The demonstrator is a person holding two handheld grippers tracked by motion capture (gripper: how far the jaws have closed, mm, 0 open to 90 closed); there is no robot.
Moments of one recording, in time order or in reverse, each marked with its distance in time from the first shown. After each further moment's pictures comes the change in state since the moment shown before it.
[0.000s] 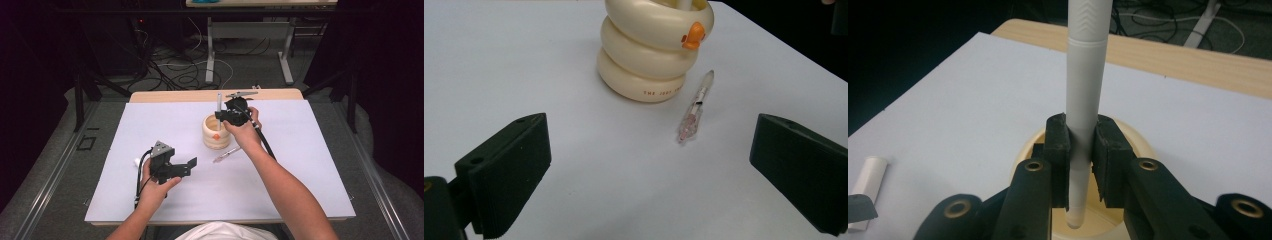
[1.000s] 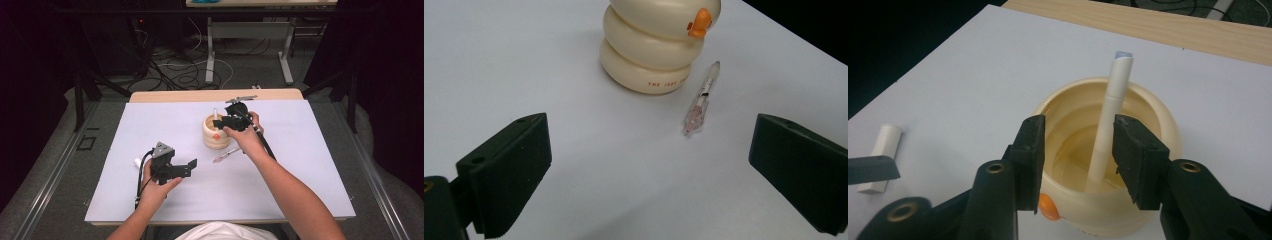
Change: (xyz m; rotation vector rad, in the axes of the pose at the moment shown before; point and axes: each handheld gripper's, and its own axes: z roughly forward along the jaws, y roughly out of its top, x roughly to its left) left arm 0.002 -0.003 0.002 0.018 0.017 0.013; right arm 0.001 -0.012 -0.007 0.067 0.045 -0.014
